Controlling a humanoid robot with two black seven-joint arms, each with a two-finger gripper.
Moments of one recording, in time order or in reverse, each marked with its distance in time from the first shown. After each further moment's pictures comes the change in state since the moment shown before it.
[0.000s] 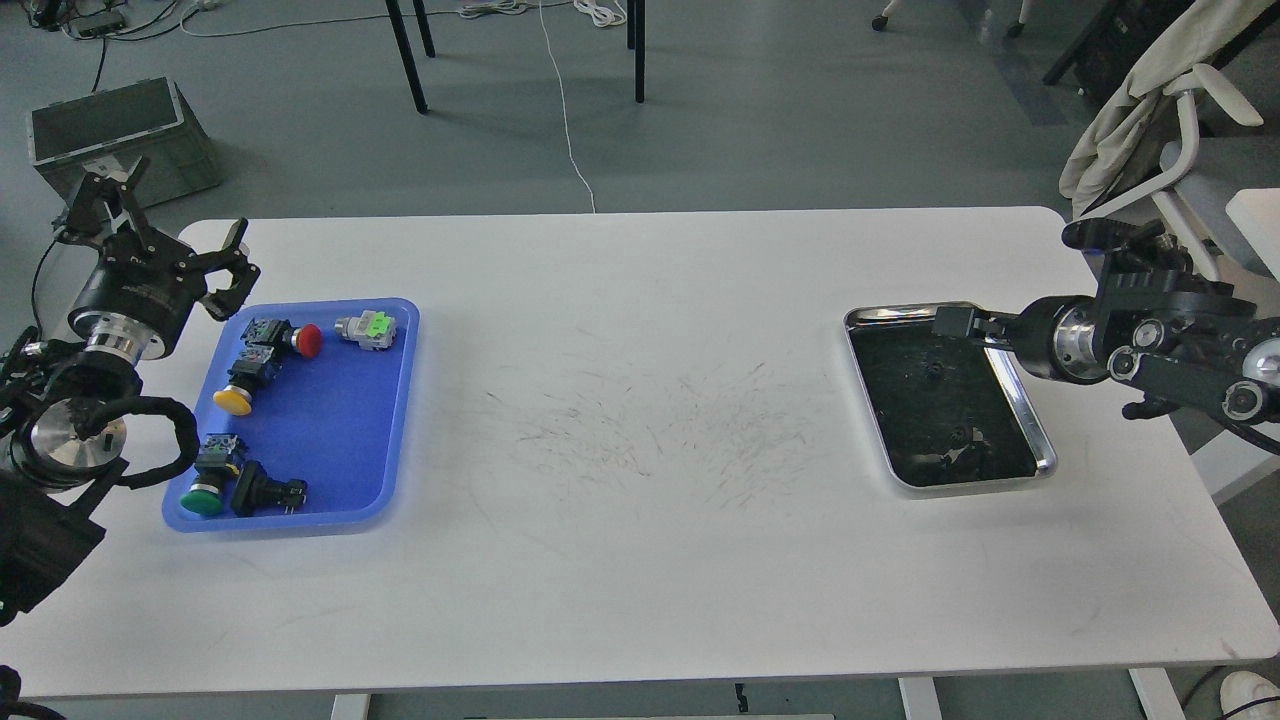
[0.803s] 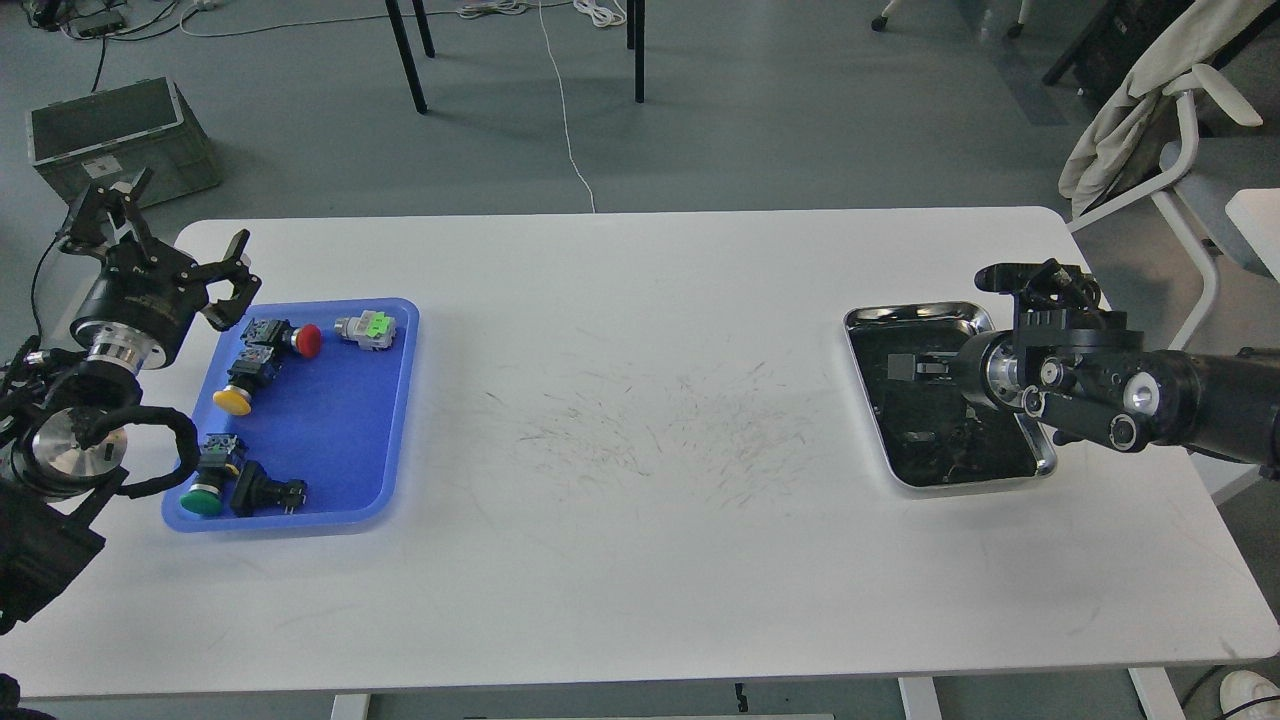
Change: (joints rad) left arm 0.015 0.000 0.000 0.000 0.005 0.000 -0.002; right arm -0.059 0.185 -0.091 -0.180 -0.013 -0.008 0.000
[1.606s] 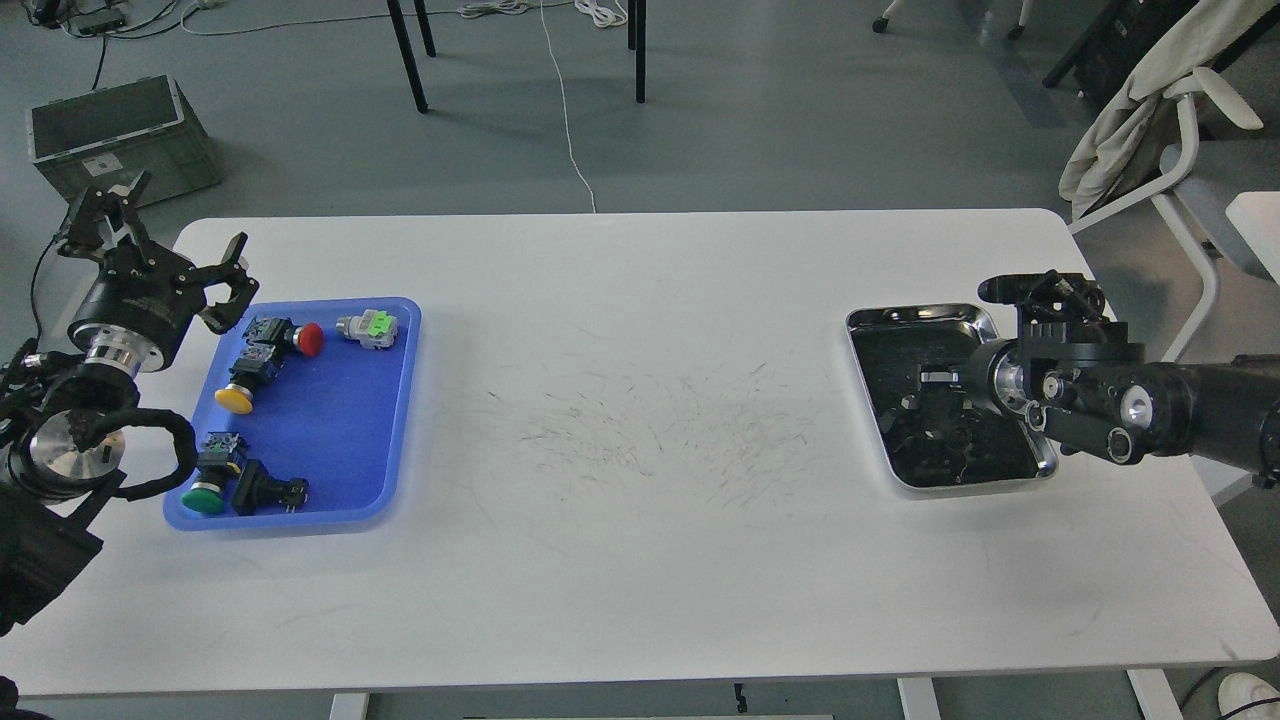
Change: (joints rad) left arm 0.002 0.002 0.000 0.002 0.000 0.000 0.001; right arm -0.011 0.020 -0.074 -0.027 0.000 -0.020 0.005
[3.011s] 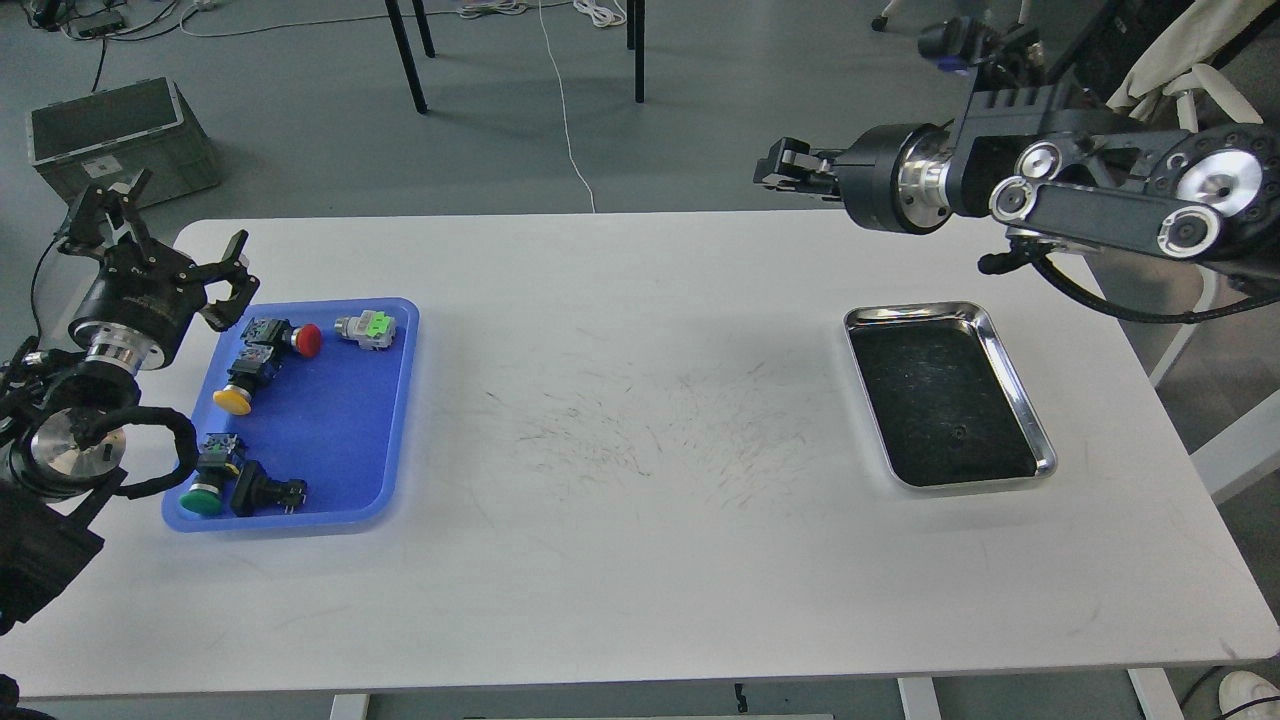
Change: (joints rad) left arm -0.003 0.001 0.000 0.002 0.003 0.000 -0.001; right arm 0.454 -0.032 0.193 0.449 0.302 -0.040 0.031
